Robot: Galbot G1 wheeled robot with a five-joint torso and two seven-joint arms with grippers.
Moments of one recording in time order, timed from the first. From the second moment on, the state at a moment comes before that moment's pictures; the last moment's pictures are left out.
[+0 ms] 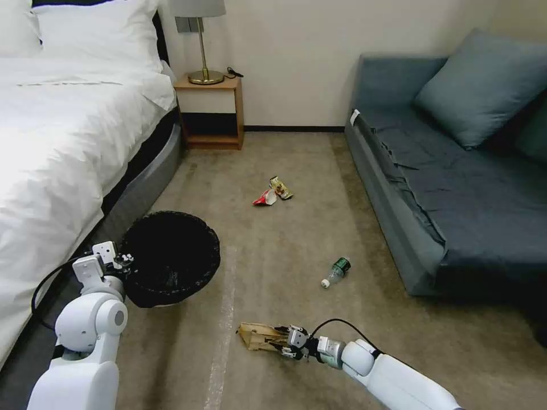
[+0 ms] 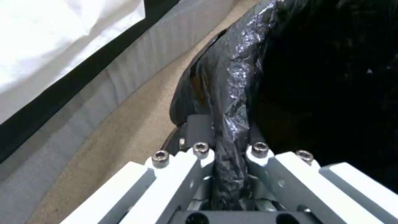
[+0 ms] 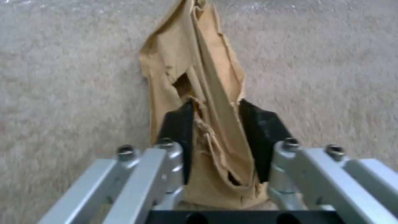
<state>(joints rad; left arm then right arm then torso) 1.22 -1.30 -0.74 -1.99 -0.47 0.70 -0.36 -0.80 1.12 -0.47 0.95 0.13 0.37 -0.35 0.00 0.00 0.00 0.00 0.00</state>
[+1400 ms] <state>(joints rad) 1.25 -1.34 -0.70 -2.02 -0.44 0.70 -0.35 -0.40 1.11 -0.79 1.60 0.59 0.15 0.03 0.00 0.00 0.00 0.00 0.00</state>
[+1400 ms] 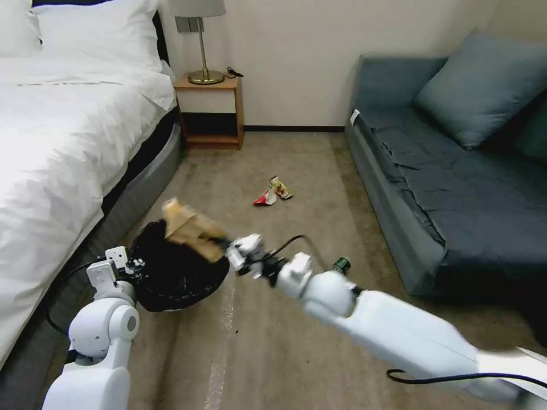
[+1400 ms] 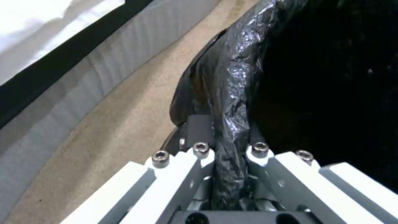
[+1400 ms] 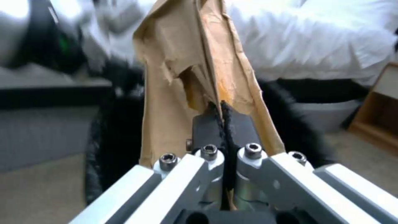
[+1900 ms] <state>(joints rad) 1.29 -1.35 -0.70 -2.07 -0.44 0.70 -0.34 -0.31 1.25 -0.88 1.39 0.54 0.17 0.06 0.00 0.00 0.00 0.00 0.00</state>
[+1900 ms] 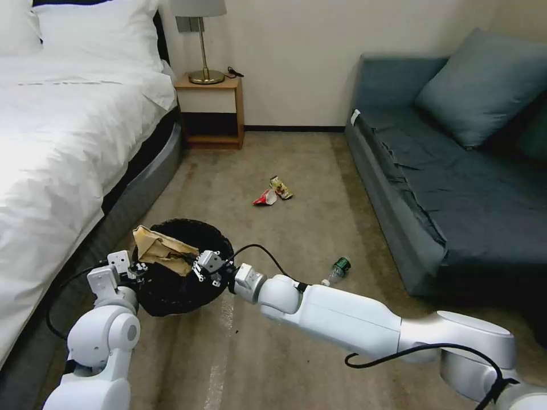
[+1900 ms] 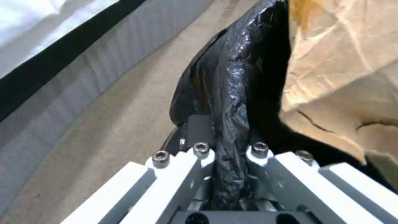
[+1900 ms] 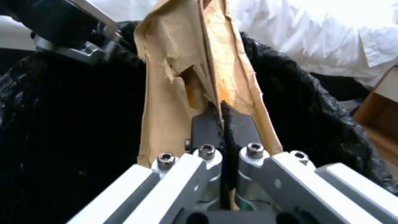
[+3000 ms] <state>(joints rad) 1.29 -1.35 -0.72 -2.06 -0.44 0.69 -0.34 -0.65 0.99 -0.21 1.88 0.56 0.07 0.18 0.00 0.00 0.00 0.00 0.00</state>
